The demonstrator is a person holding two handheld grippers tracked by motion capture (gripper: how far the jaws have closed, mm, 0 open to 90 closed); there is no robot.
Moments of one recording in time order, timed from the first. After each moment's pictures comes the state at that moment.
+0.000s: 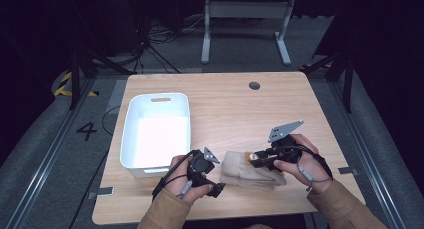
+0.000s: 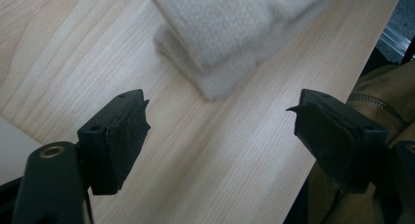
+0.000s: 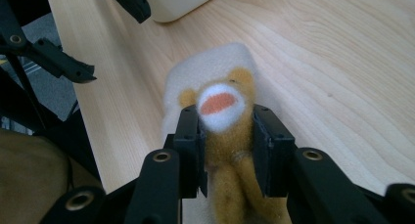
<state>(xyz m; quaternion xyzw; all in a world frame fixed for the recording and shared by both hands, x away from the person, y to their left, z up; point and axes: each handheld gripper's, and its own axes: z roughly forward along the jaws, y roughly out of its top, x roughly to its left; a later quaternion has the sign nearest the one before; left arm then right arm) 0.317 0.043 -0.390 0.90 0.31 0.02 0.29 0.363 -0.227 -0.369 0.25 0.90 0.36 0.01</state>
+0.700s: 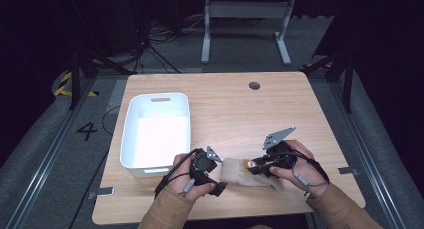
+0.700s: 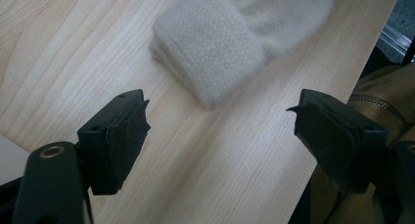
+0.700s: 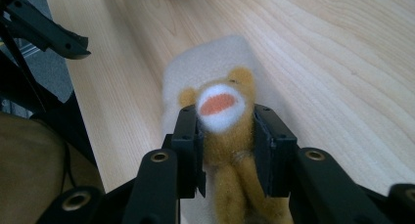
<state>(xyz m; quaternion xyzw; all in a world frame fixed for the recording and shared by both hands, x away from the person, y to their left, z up) 0.321 0.036 -0.390 0.91 0.30 0.02 0.29 0.358 -0.220 -0.388 0.25 0.91 0.32 0.00</state>
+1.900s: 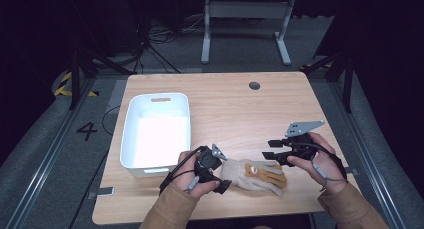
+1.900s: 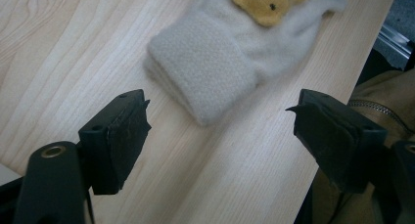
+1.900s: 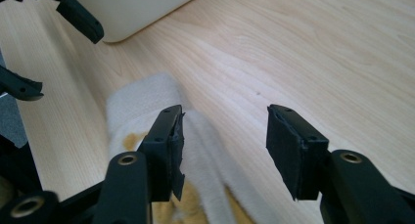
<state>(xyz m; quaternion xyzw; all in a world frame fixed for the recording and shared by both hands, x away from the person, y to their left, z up) 0.327 0.026 -0.388 0.91 0.29 0.02 0.30 0.370 -0.271 -0.368 0.29 0.87 0.40 0.09</state>
